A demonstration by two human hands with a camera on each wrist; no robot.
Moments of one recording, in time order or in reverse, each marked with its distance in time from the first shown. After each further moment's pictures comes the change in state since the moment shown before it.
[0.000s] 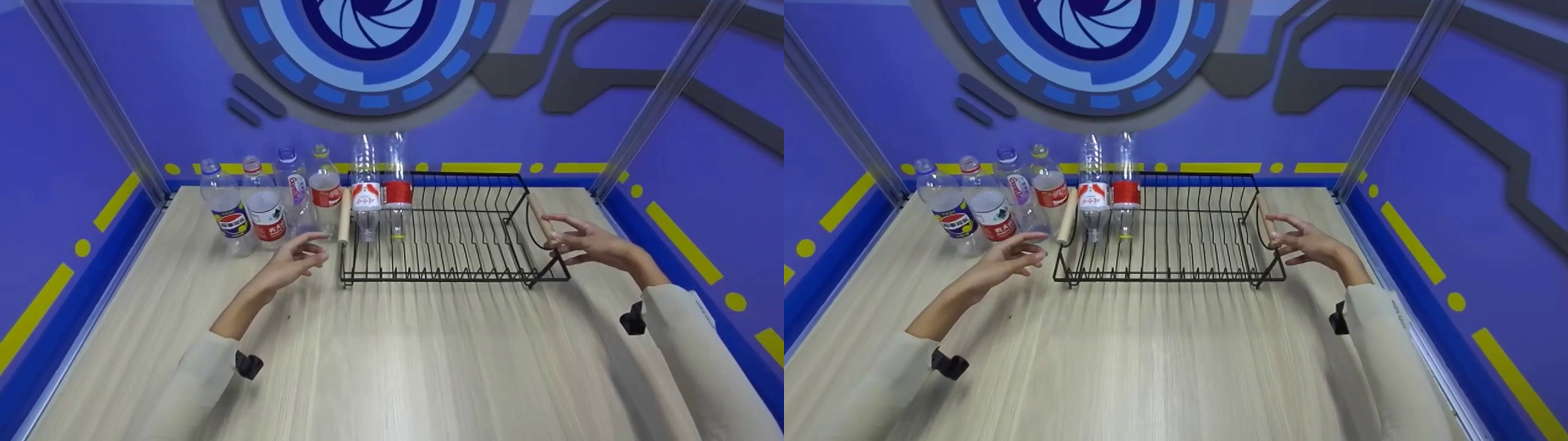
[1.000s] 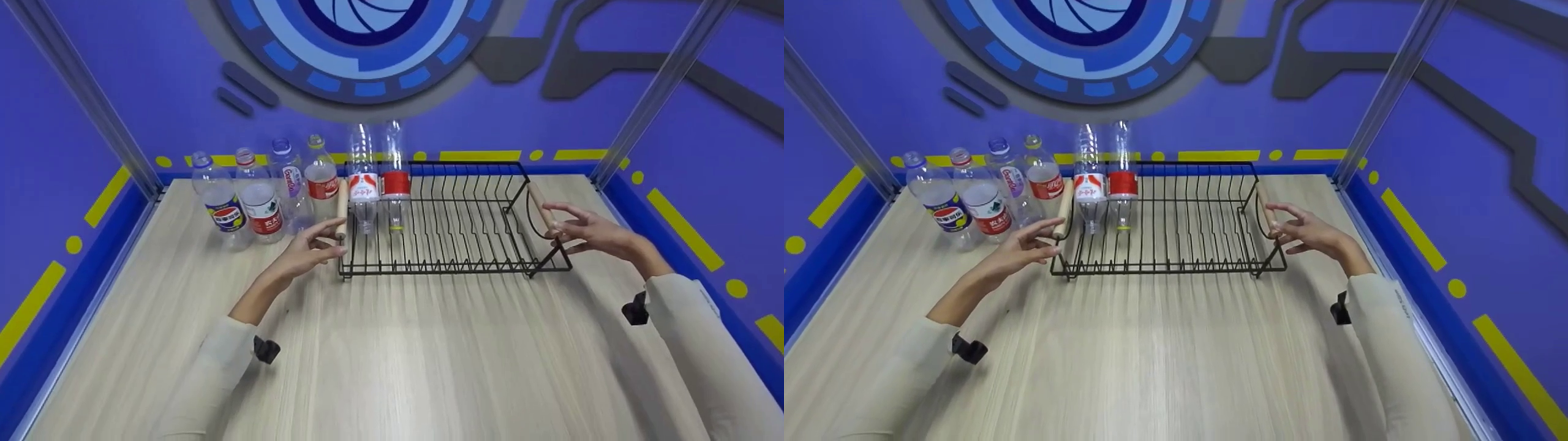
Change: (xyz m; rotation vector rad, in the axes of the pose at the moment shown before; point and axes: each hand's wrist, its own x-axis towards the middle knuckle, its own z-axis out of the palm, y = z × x) left_hand 0.024 0.002 0.018 -0.026 -0.081 0.054; right_hand 0.000 0.003 0.002 -0.013 0.021 -0.024
